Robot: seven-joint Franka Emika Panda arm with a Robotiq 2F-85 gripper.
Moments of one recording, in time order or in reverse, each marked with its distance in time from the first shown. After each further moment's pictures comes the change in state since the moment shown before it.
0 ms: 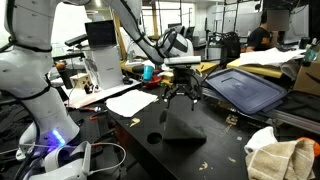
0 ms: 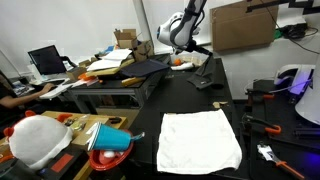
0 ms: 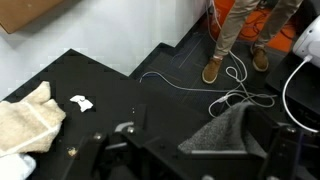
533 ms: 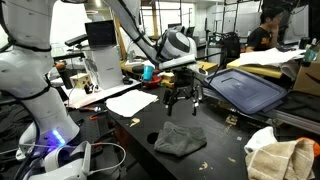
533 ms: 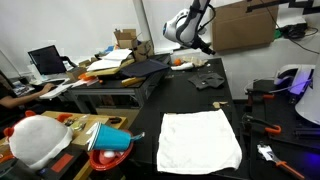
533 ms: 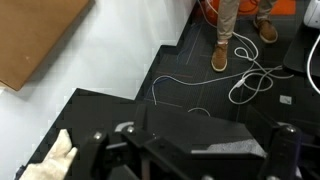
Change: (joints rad) arm -0.016 -0.027 -0.066 -0.033 -0.001 0.058 0.261
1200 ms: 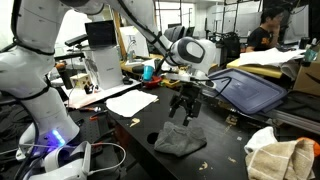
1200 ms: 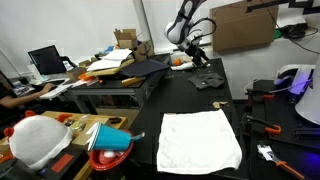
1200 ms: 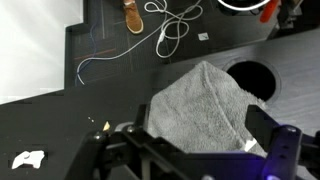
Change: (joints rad) arm -0.051 0.169 -0.017 0.212 0.486 -0.007 0.128
